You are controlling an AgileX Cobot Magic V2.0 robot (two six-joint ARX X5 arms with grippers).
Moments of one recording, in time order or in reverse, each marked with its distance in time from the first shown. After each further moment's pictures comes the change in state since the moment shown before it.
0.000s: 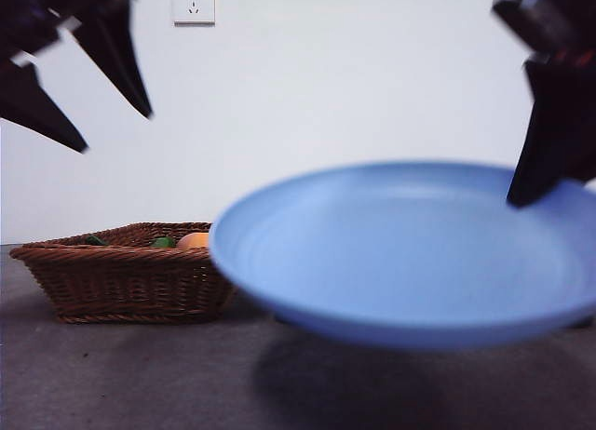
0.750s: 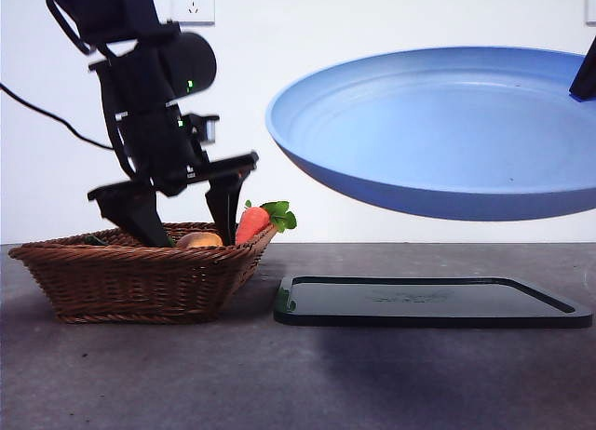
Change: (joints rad) left arm -0.089 0.665 0.386 0.010 -0.164 -0.007; right arm -0.058 -0.317 0.000 -0.081 0.053 0.030
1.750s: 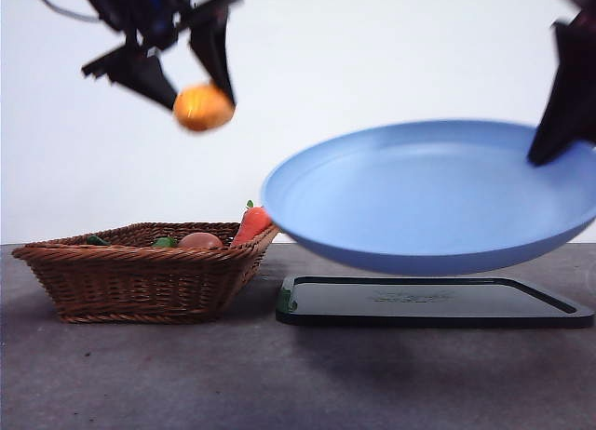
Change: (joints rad) left arm -0.018 -0.330 0.056 -0.081 0.144 -0.004; right arm 0.000 0.257 0.000 0.165 0.025 0.087
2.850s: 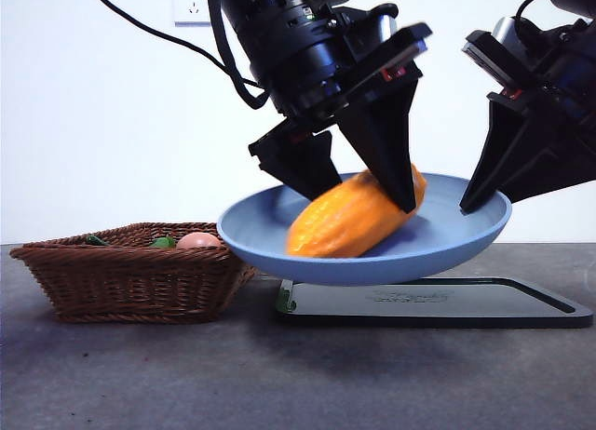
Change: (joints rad) left arm -0.396 0.248 -0.002 -0.027 0.024 0.265; right arm -0.013 0.230 0.000 0.215 -0.140 0.169
